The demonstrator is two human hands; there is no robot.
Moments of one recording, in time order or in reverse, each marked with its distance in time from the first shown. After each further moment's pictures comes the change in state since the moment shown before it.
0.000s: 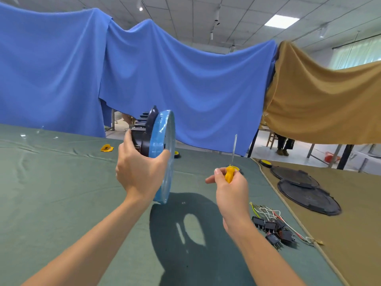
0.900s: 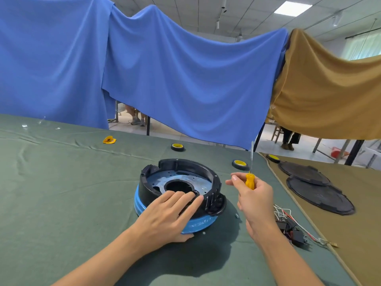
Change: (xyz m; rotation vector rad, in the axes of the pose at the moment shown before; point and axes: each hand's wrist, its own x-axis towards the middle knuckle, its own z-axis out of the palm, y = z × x) left_hand -0.053 -0.104 0.005 0.436 -0.552 1.425; right_hand 0.018 0.034 -0.023 0.084 0.042 0.103
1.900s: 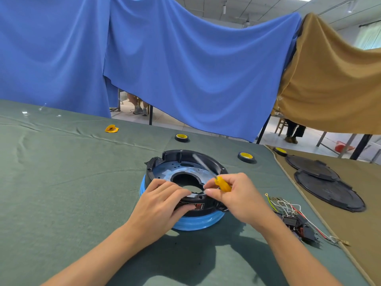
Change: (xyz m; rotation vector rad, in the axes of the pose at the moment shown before) left_hand -0.012 -0.008 -0.001 -0.280 0.160 -0.326; right_hand -0.001 -0.004 0.018 -0.512 -0.572 -0.174
